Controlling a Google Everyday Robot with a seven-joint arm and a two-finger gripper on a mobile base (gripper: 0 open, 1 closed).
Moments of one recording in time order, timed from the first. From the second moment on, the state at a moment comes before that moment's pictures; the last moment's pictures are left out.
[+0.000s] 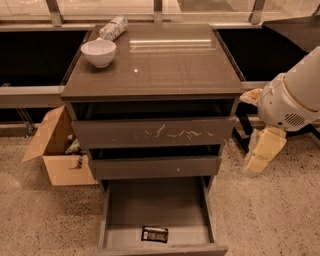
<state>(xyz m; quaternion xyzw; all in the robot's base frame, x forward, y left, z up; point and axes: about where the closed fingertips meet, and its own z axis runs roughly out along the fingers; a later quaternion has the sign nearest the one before) 0.457 -0.190 0.883 -0.62 0.76 0.06 0.20</state>
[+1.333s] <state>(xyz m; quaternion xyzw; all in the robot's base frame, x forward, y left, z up) 0.428 -0.116 0.629 -0.62 0.72 0.26 0.19</state>
